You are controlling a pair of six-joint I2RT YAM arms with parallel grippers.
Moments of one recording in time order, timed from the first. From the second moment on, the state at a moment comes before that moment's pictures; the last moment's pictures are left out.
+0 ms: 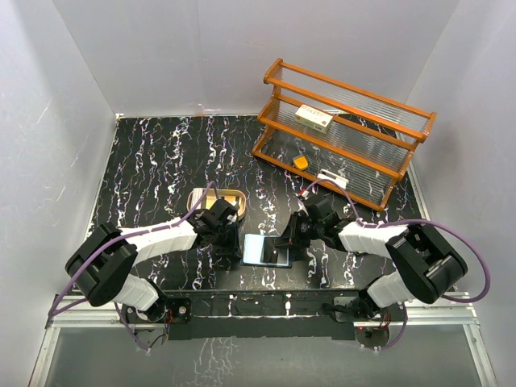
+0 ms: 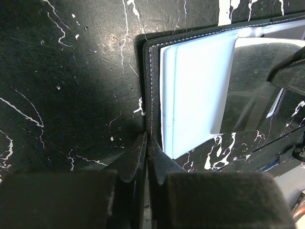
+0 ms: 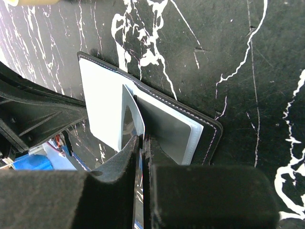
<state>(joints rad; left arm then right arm) -0.78 1.43 0.65 -0.31 0.16 -0.73 0.59 1.42 0.48 0.12 -0.42 0.84</state>
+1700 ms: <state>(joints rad) -0.81 1.45 0.65 -0.29 0.16 -0.76 0.71 1.40 0.63 -0.12 -0.25 0.86</state>
